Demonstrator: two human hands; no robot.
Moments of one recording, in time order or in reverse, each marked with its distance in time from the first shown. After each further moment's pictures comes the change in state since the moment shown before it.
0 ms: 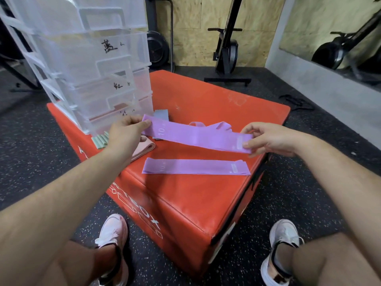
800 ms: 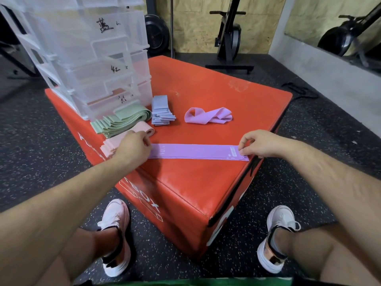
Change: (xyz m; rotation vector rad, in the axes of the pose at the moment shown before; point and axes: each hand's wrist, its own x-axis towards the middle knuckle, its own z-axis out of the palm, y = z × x) left_hand -0.013 -0.068 -0.006 0.961 -0.161 0.190; right_hand 0.004 0.041 0.031 -0.563 0.096 0.110
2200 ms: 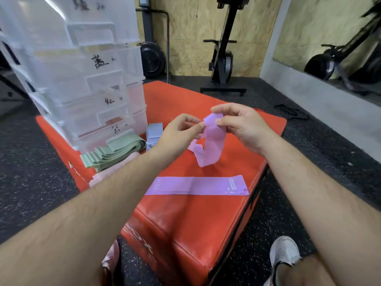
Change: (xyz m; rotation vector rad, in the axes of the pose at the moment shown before) left_hand 0.051 0.145 -0.013 -0.923 -0.132 0.174; right_hand 0.028 -0.101 -0.050 0.877 0.244 -0.508
